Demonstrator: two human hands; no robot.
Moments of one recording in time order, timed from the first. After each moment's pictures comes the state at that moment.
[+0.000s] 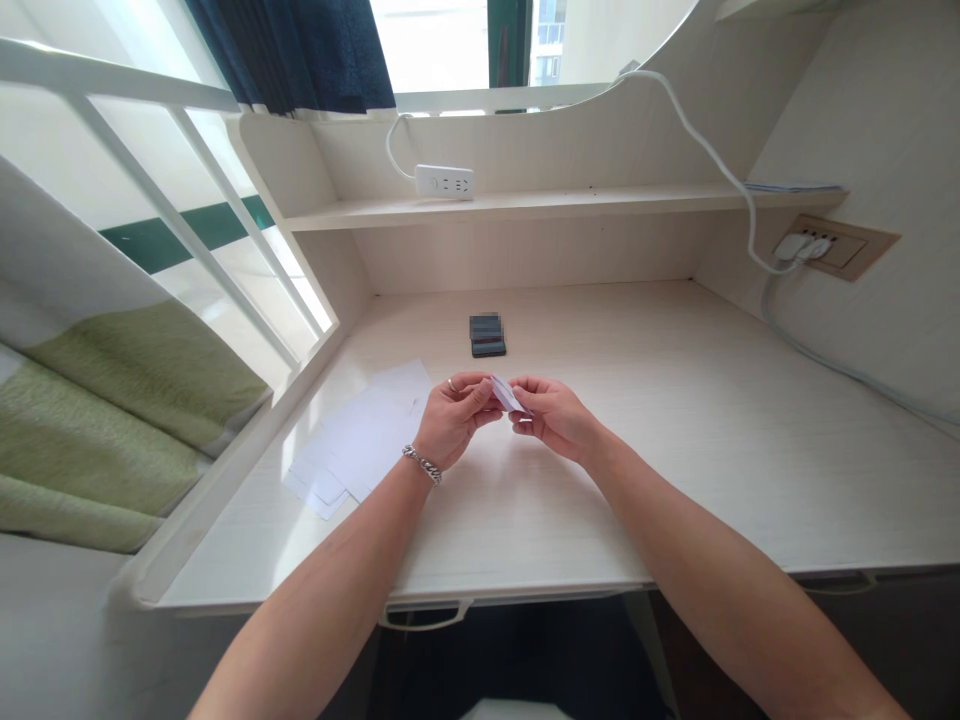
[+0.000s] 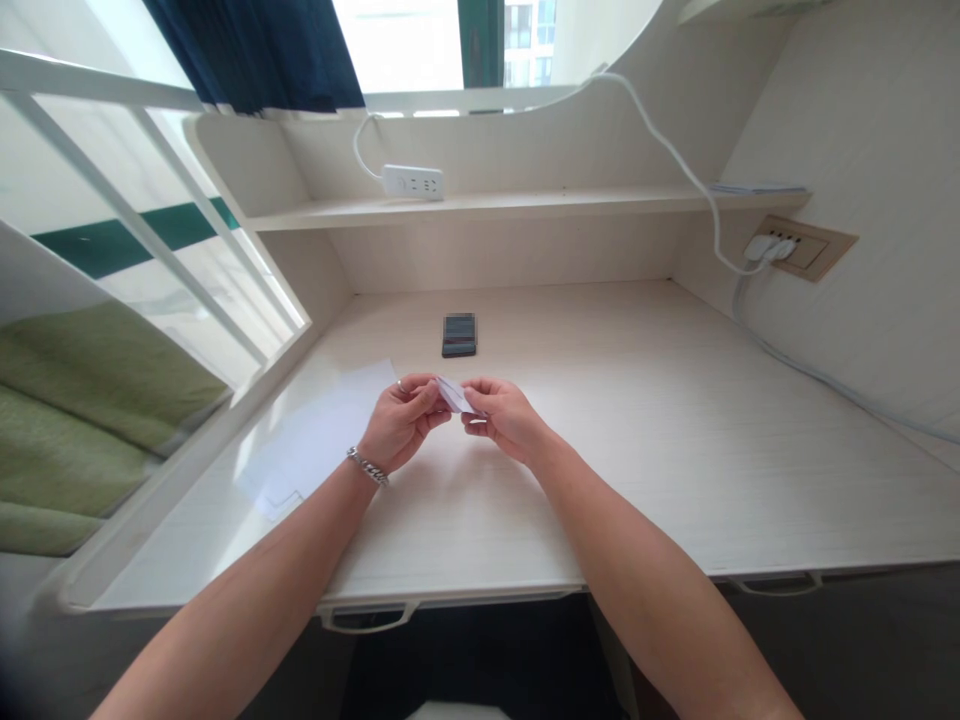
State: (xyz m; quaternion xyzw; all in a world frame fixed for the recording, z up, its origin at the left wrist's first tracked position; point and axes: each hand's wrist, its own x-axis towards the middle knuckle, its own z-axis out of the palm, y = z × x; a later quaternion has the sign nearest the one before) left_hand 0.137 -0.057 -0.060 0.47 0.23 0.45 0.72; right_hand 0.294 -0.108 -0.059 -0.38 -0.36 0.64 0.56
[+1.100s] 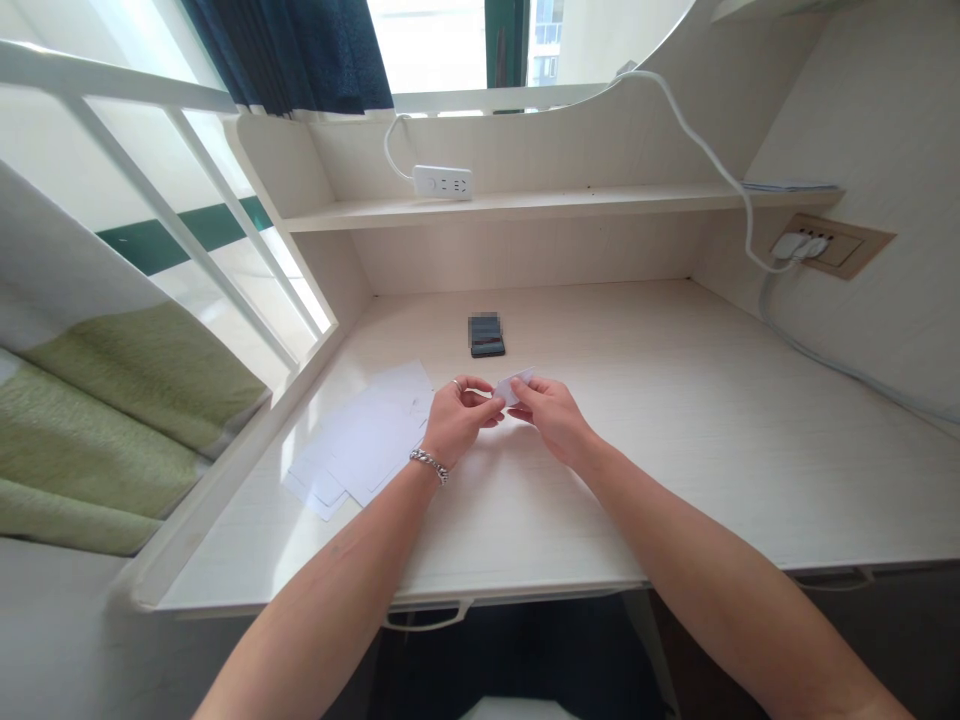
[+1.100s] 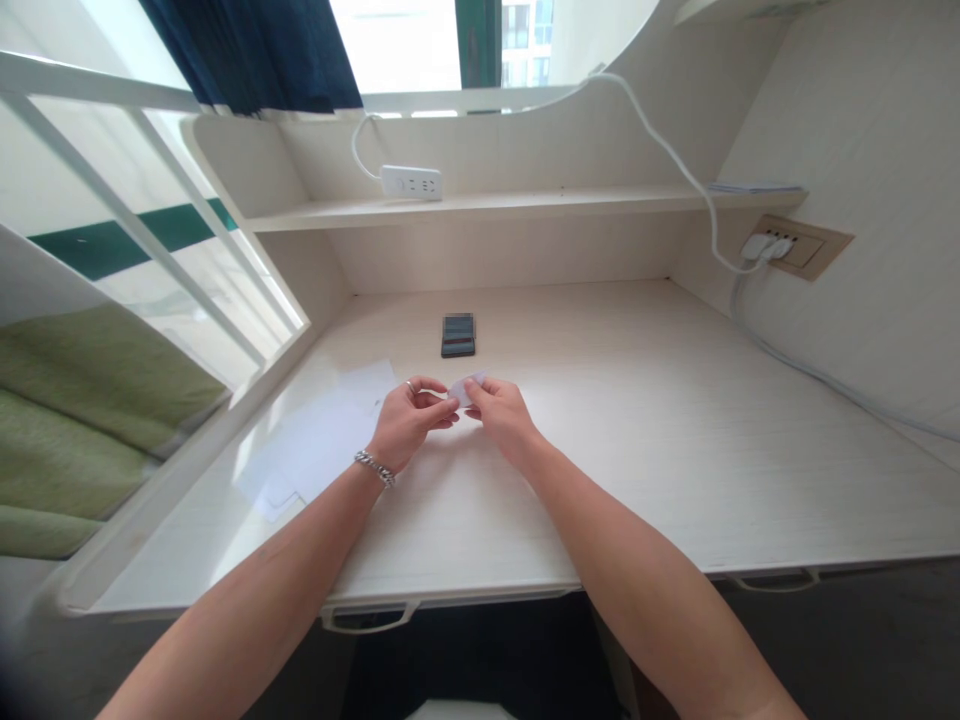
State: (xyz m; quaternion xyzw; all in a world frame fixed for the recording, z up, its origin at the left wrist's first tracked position) left_hand 0.141 -0.056 -0.066 0.58 0.38 0.41 0.59; right_hand 0.283 -0.101 -0.067 -0.48 -0.37 0.51 0.61
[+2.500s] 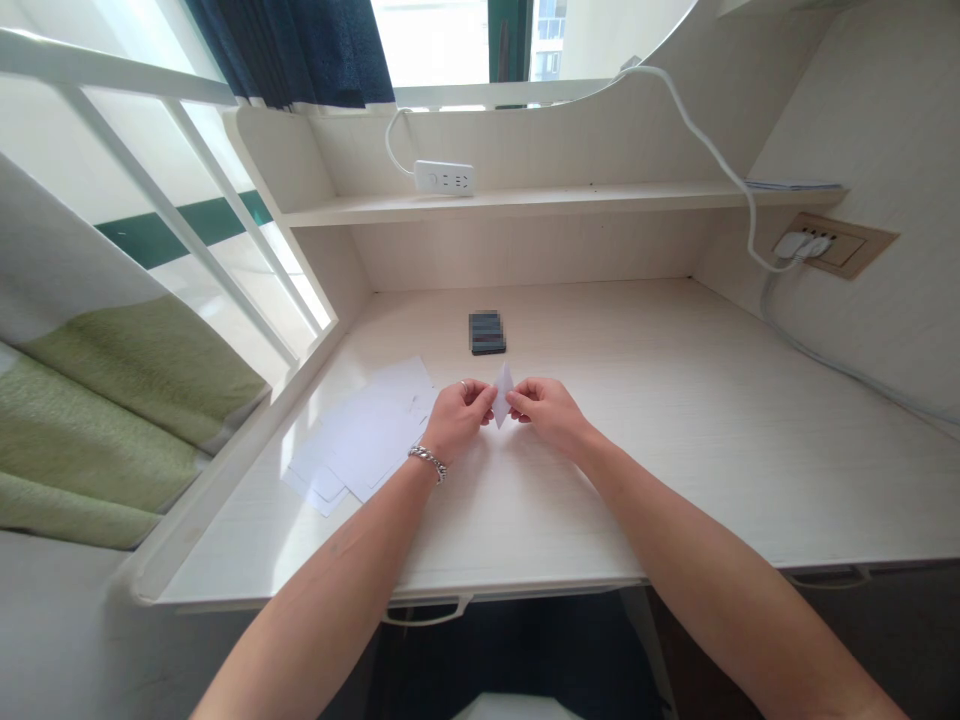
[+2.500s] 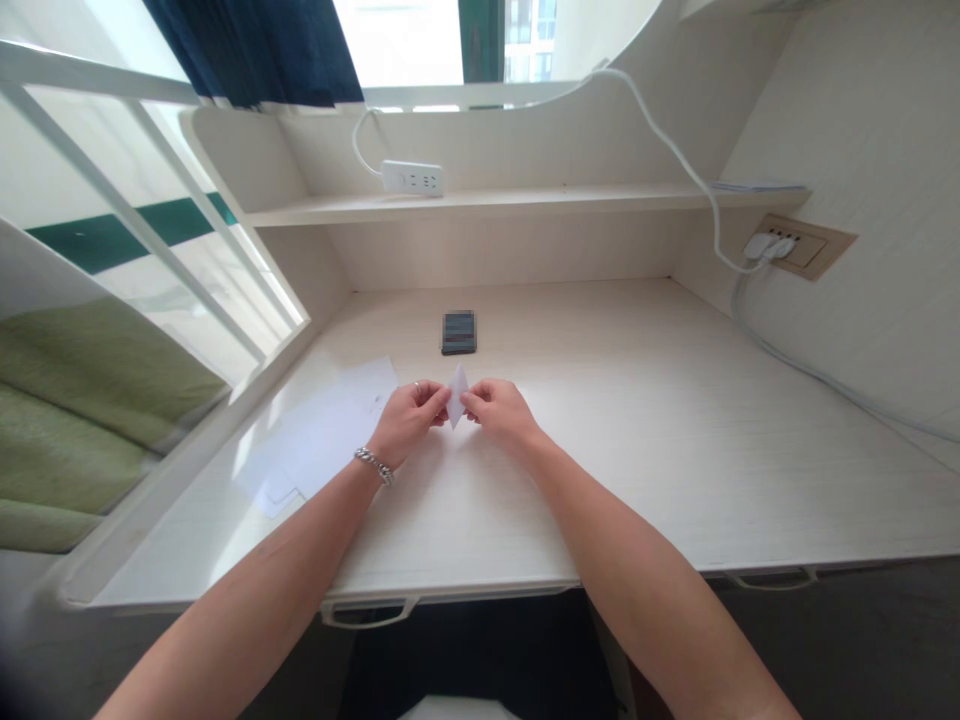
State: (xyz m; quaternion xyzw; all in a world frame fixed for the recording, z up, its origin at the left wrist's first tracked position) left_hand 0.140 -0.050 -0.069 0.64 0.40 0.39 0.53; right_hand 0.293 -0.096 -0.077 -0.58 -0.50 0.39 0.52
